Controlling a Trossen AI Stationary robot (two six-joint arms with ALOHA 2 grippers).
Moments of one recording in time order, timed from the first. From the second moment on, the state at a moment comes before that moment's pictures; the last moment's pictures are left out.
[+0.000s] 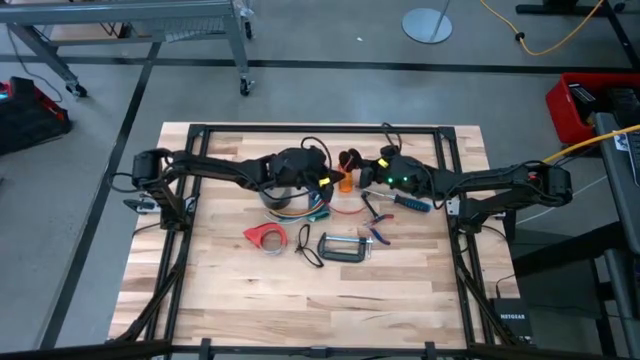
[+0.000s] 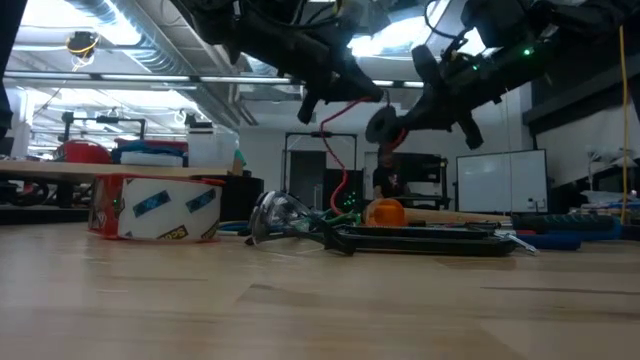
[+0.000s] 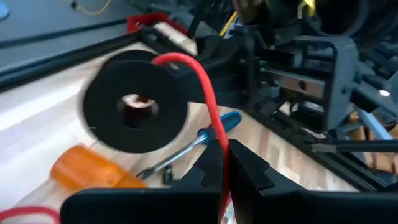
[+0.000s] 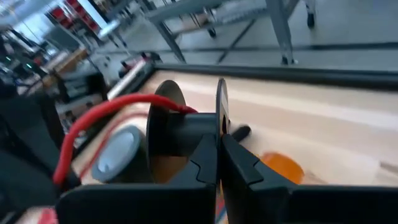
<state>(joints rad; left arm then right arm) 0.15 1.71 1.11 0.30 -0.07 -0.49 -0.23 1.23 0.54 0.36 0.37 0.70</state>
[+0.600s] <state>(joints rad) 0.09 1.77 1.11 0.28 -0.08 -0.30 -0.23 1.22 0.54 0.58 0.30 0.59</state>
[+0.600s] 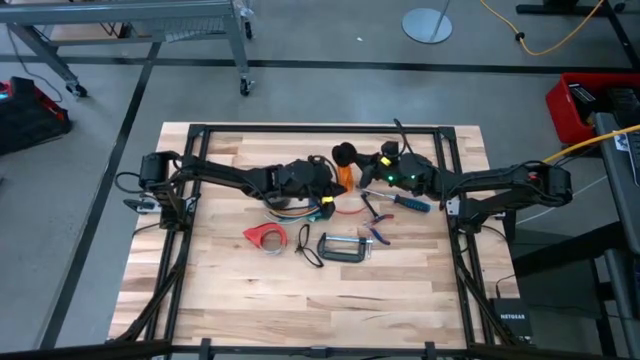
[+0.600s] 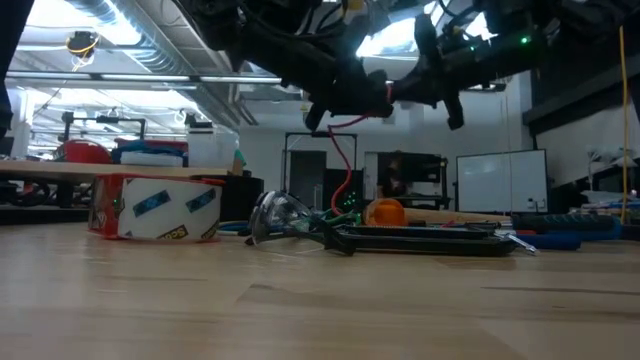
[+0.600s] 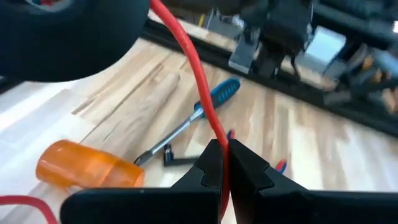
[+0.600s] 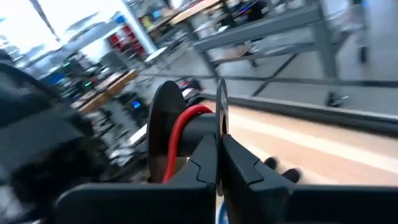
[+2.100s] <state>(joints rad) 0.10 1.77 1.11 -0.05 -0.18 0.08 -0.23 0.89 0.54 0.16 -0.32 0.63</state>
